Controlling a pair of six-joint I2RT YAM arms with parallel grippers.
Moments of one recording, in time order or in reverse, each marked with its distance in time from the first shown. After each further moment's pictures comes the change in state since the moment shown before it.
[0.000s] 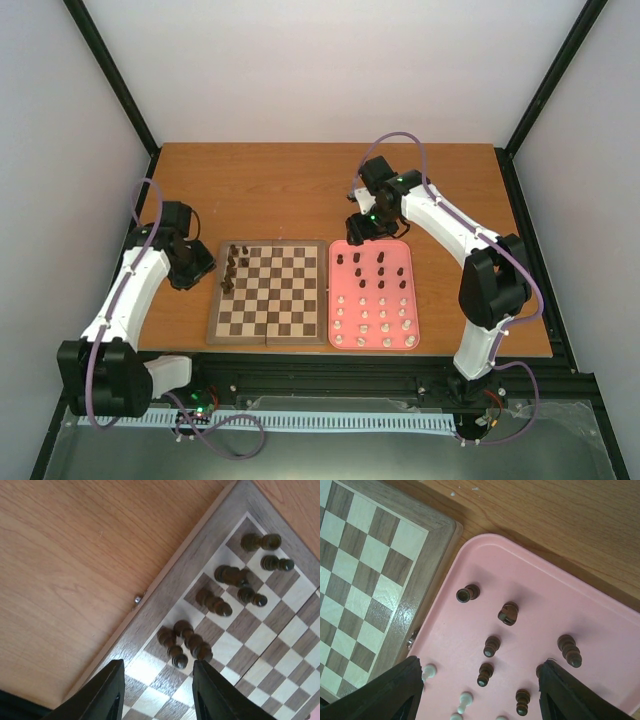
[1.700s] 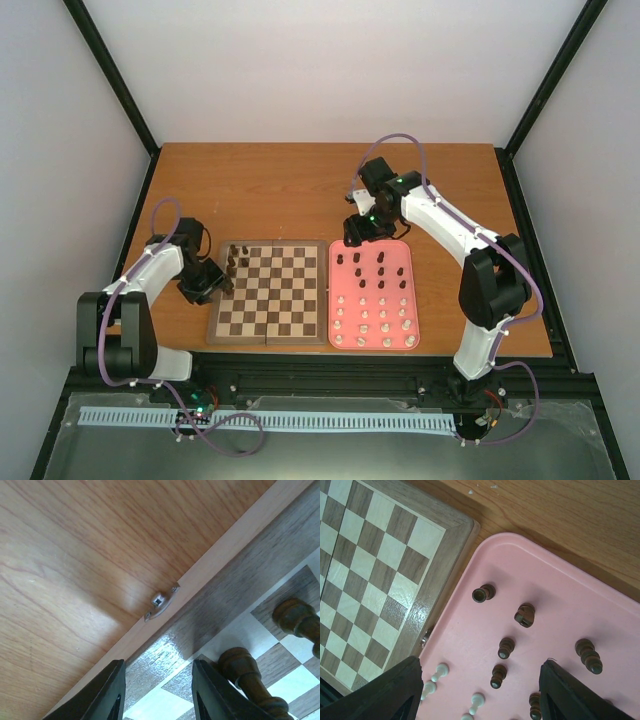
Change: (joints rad) left arm 0.040 0.208 -0.177 0.190 0.113 -0.047; right arm 0.000 0.000 -0.011 0.015 -0.063 -0.003
